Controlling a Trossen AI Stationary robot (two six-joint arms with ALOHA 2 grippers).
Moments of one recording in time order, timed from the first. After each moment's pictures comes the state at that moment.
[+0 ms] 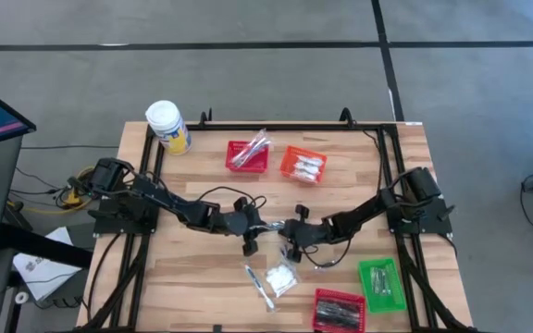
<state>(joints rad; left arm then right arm) -0.24 1.71 0.79 0.27 -0.33 -0.37 0.30 1.91 0.76 0.41 0.39 0.32</state>
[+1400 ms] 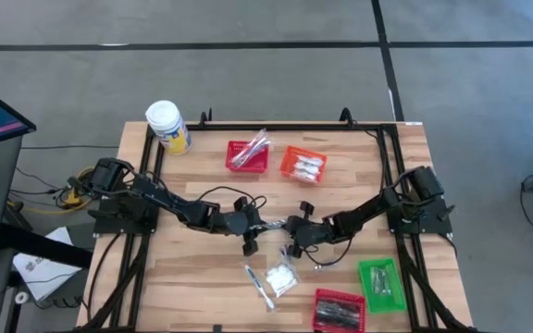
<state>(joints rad) -0.24 1.71 0.79 0.27 -0.34 -0.36 0.31 1.89 0.76 0.32 0.50 0.37</state>
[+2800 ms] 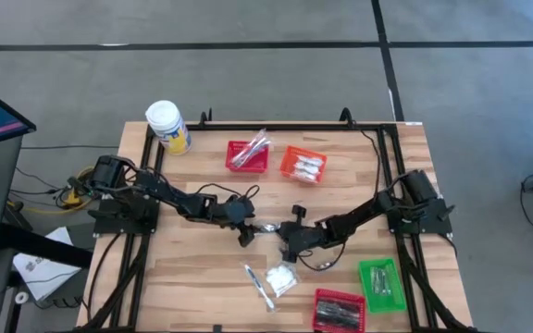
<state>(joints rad) -0.13 1.72 0.68 0.28 -0.18 -0.57 0.33 1.97 0.84 0.25 0.47 0.30</state>
